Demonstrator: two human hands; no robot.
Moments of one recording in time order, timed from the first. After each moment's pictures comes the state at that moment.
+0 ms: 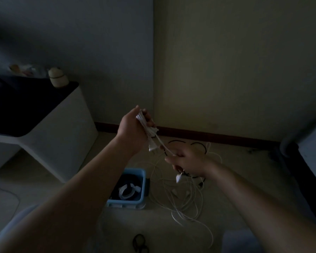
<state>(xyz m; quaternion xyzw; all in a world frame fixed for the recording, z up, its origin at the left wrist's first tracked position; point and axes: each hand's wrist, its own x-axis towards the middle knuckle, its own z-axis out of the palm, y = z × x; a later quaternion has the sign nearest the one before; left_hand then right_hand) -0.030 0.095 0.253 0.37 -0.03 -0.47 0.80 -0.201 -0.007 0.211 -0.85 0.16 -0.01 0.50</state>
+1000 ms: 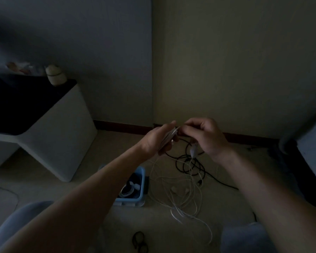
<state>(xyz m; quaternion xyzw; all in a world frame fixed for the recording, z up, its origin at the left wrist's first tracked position) -0.077 0.092 0.247 0.64 -0.37 -0.44 0.51 -0.207 -0.022 0.259 -0.75 0.19 -0.25 0.58</state>
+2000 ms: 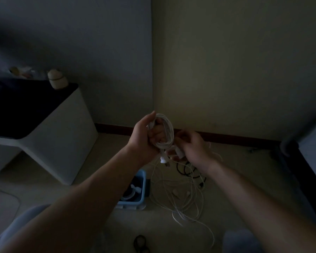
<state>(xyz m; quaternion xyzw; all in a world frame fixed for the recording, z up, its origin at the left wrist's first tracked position) -0.064 0.092 0.249 0.33 -0.08 -0.56 0.76 -0.191 0.005 0.236 -0.67 0.30 -0.20 0.65</state>
